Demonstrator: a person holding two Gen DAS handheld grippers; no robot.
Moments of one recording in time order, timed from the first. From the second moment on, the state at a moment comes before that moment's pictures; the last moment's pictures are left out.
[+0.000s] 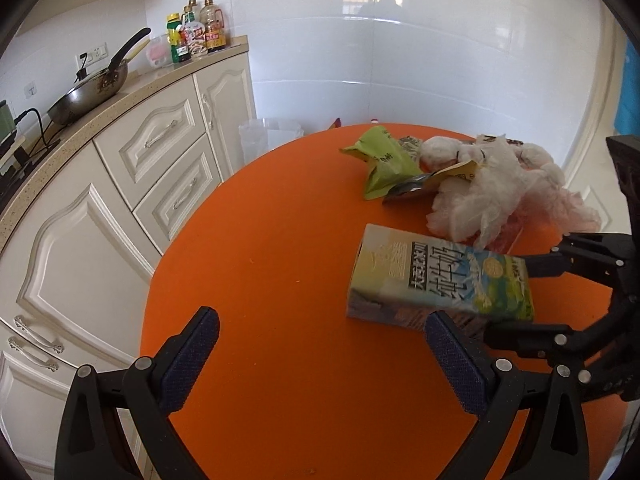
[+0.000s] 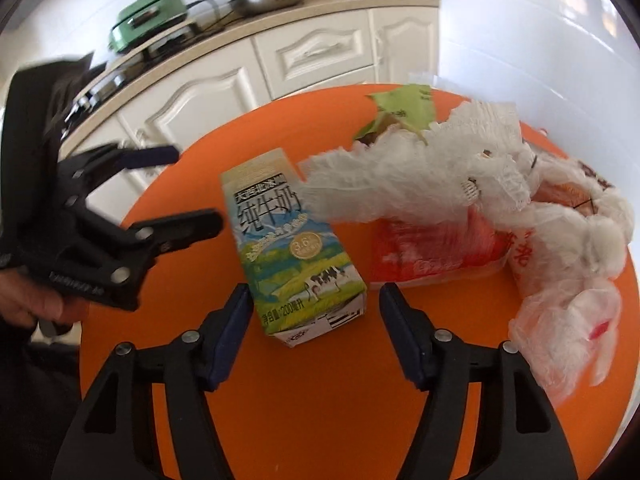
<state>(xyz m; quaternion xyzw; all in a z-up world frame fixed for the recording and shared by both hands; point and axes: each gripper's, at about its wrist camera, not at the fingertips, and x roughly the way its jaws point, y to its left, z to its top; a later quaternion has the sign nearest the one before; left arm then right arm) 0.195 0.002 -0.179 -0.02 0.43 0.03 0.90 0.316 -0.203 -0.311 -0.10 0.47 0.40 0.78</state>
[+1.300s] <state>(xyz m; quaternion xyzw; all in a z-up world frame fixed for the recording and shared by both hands) 0.189 -0.099 -0.181 0.06 0.44 -0.14 0.89 0.128 -0.355 -0.294 0.07 0.46 0.14 0.87</state>
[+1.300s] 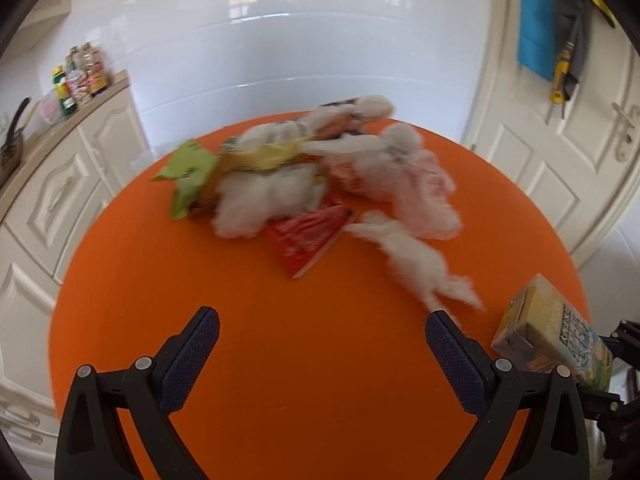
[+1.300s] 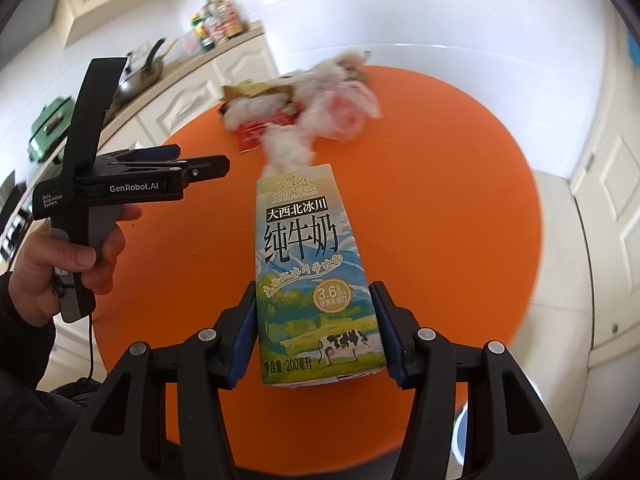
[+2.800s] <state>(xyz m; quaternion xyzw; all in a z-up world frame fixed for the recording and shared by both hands) 0.165 -0.162 -0.110 0.02 0.35 -0.29 0.89 0.081 -0.466 -0.237 0.21 0.34 0.04 0.91</state>
